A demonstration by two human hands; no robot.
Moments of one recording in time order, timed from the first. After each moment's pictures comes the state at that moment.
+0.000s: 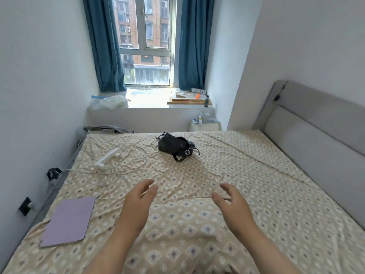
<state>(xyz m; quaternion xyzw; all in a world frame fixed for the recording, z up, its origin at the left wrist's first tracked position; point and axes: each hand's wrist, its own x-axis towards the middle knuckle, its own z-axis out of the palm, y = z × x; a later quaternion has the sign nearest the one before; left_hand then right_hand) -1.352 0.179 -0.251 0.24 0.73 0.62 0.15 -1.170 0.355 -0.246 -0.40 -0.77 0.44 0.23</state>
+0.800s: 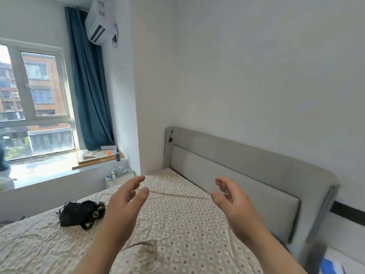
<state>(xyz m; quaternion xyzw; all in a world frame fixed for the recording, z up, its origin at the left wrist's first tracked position) -1.066 0.255 -0.040 0.53 0.54 0.63 0.16 -0.818 0.332 -0.044 -0.39 -0.71 0.34 0.48</state>
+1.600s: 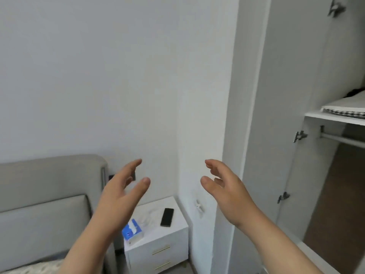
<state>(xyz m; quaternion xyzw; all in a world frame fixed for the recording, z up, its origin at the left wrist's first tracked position) -0.590 0.392 -0.035 0.79 0.13 0.39 0.46 -0.442 0.190 -0.032 -0.74 -0.36 0.02 0.57</state>
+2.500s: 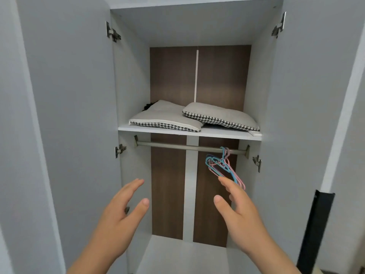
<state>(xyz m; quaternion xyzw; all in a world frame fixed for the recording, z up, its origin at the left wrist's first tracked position) -0.322 0.117 -0.032 0.76 -0.28 0.12 0.58 -0.415 -0.128 -0.038 -0.85 0.08 -0.32 0.42</state>
